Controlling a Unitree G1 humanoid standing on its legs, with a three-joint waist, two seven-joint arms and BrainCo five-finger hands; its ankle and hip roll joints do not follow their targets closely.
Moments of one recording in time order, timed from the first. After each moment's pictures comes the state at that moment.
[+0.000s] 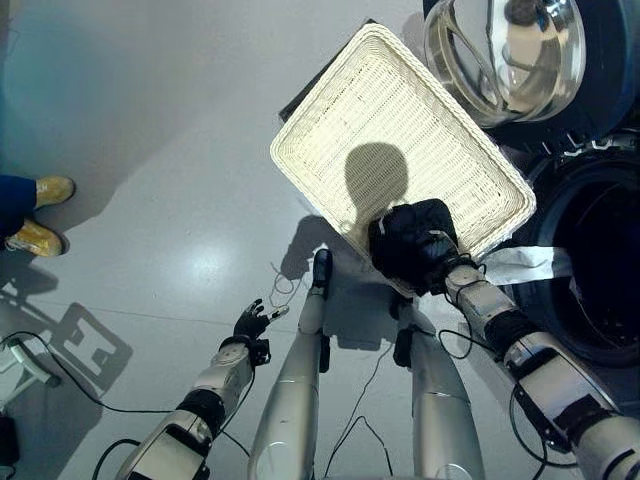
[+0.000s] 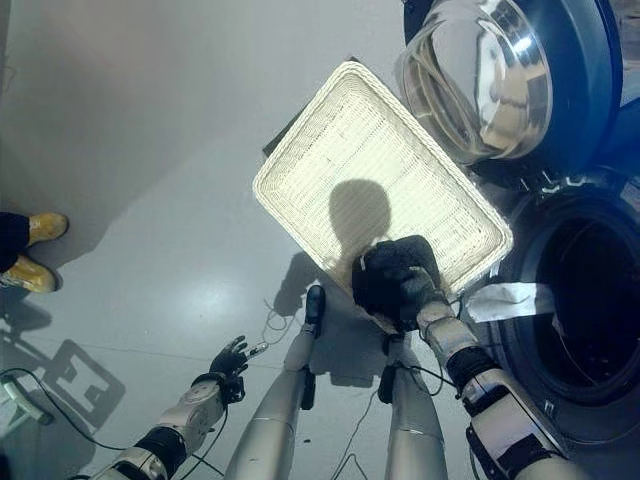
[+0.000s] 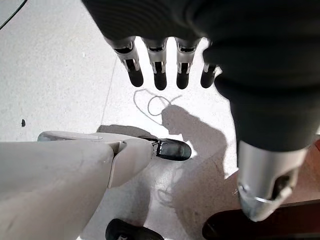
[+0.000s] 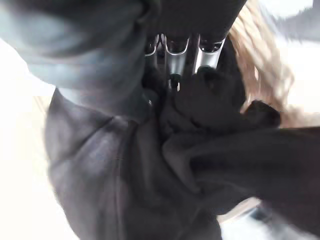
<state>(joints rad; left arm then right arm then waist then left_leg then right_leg) -0.38 0.29 -0.37 0.92 -0.68 -0.03 0.17 -0.67 -0.38 0.31 0.80 0.72 0.02 -0.19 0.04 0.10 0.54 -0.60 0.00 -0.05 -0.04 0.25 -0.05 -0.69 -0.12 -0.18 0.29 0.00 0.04</state>
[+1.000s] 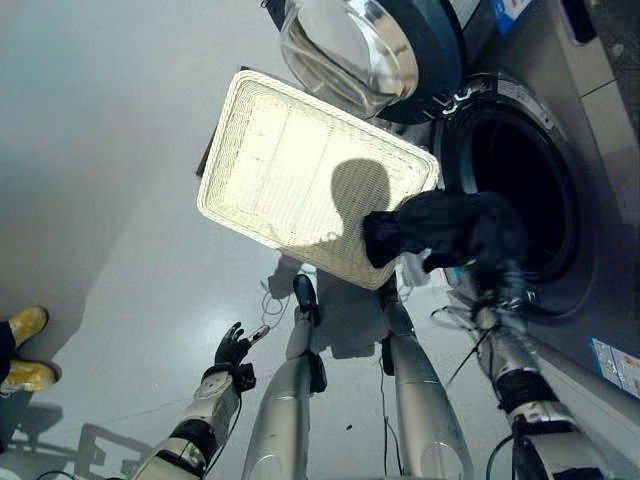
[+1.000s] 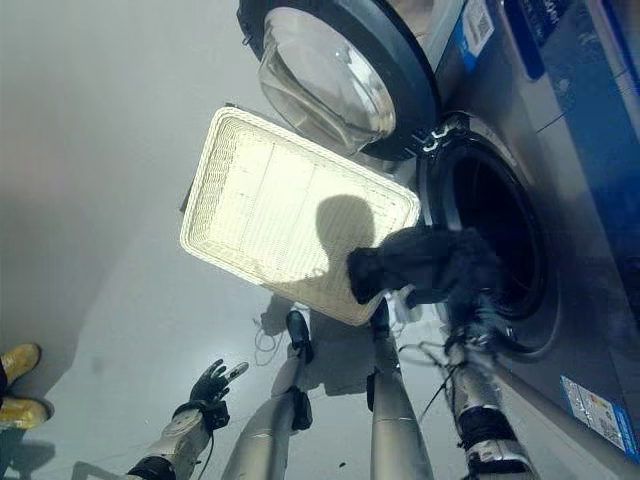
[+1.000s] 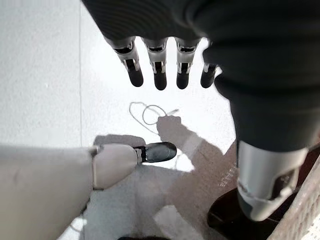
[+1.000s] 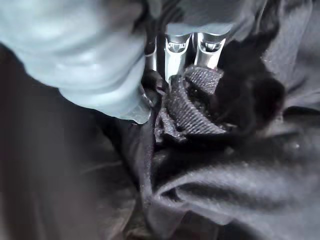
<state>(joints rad) -0.29 0.29 -0.28 1.04 -0.68 -0.16 0.12 -0.48 -0.36 -0.15 0.62 1.97 -0.32 0.09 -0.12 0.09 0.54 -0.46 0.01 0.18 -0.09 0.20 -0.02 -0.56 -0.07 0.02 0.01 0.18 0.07</state>
